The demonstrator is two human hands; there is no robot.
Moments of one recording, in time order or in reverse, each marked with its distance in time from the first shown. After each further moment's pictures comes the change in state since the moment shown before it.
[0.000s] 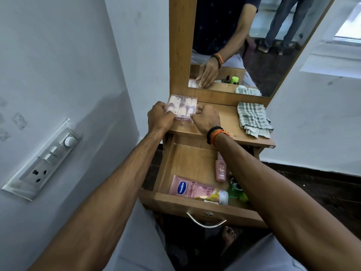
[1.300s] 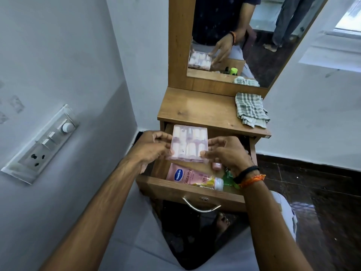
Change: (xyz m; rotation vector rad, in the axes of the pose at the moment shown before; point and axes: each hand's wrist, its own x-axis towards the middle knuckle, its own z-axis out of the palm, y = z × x) left_hand -0.113 -0.035 -0.062 -0.397 -0.556 -0.319; right_hand -0.136 0.045 -0.062 0.323 -0.296 0.329
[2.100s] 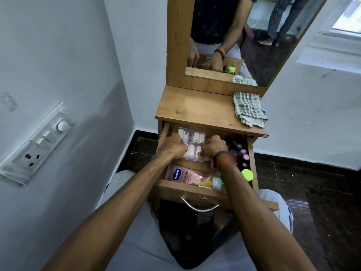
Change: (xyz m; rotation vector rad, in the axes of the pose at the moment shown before) left_hand 0.043 -0.002 0.063 0.652 0.018 0.013; right_hand 0.081 0.025 0.033 -0.447 0.242 0.143
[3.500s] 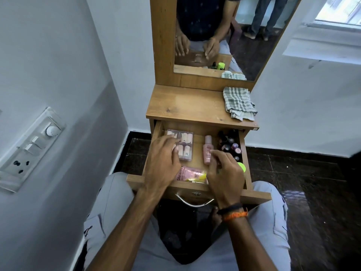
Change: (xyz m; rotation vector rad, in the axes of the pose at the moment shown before) left_hand -0.063 -0.025 0.024 0.140 0.489 0.458; right_hand -0.108 0.068 0.004 0.100 0.702 -0.534
